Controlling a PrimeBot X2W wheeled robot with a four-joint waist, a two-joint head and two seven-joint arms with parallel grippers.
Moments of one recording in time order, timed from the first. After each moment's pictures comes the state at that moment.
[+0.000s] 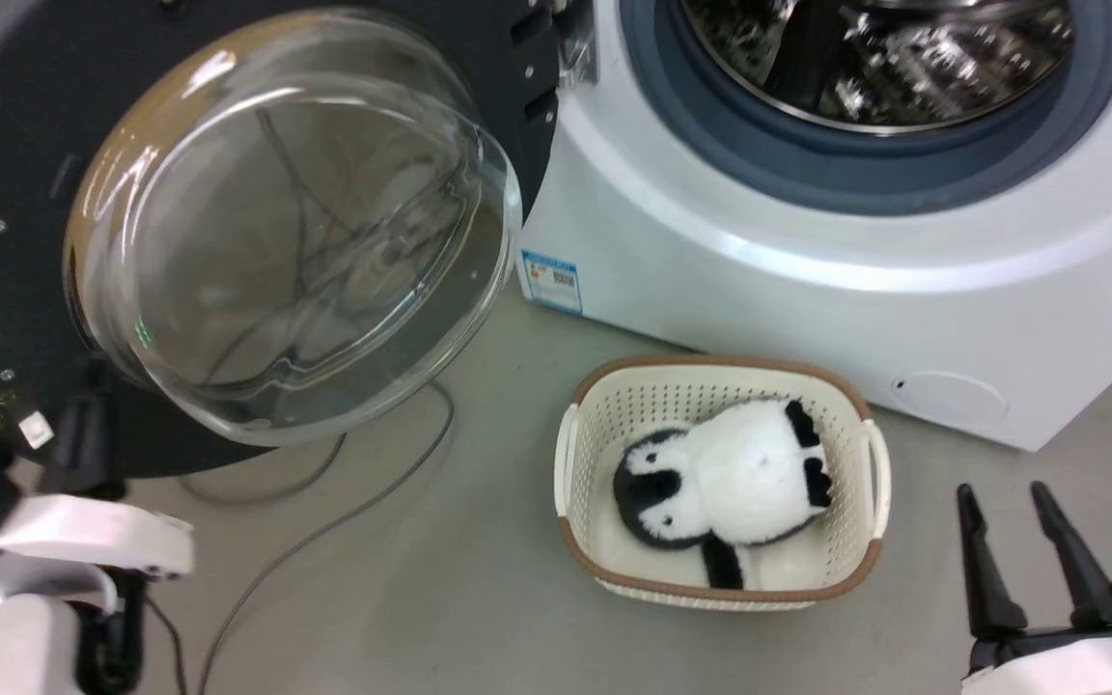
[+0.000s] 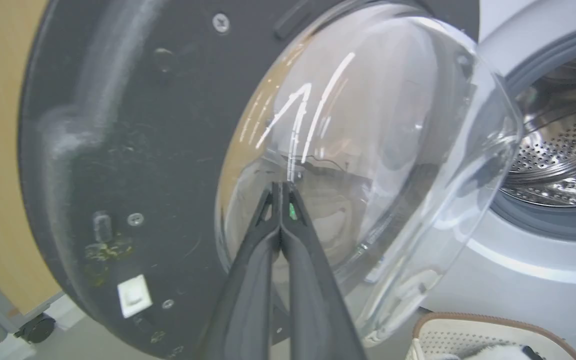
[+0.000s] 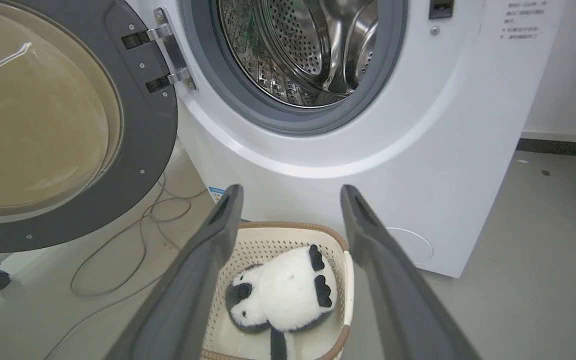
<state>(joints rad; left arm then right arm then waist) -0.26 0.35 0.07 0.30 -0.46 -0.04 -0.25 0.03 -0.16 -0.04 0.11 0.26 0.13 -0.25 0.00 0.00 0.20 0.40</state>
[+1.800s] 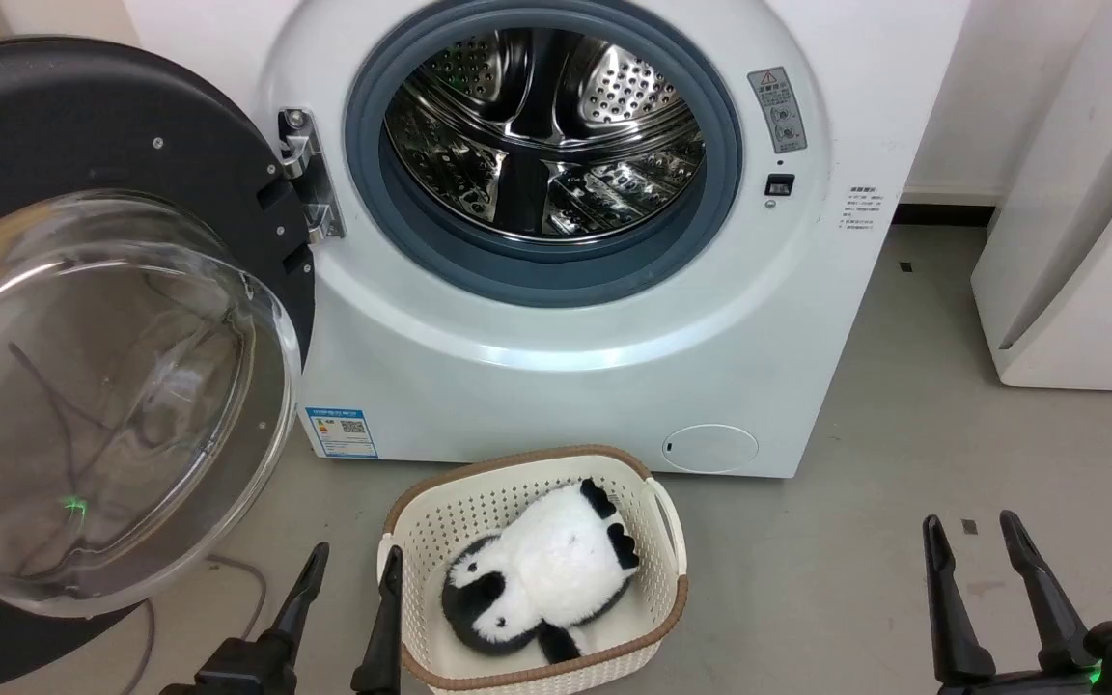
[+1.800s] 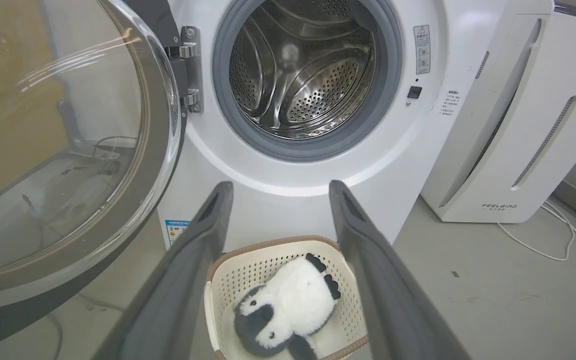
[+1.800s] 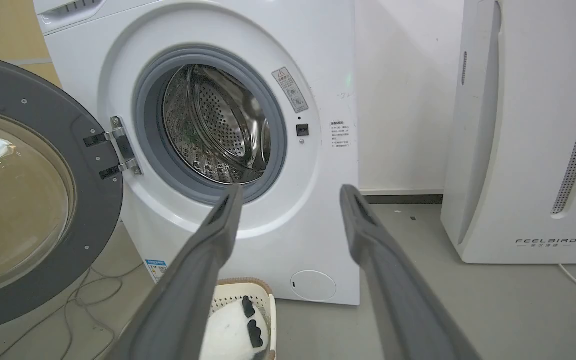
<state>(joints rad) 0.10 0.11 -0.14 0.09 -0.22 -0.02 -0.26 0.16 -0.07 -0.02 -0.06 0.20 0.13 -0.26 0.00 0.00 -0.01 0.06</state>
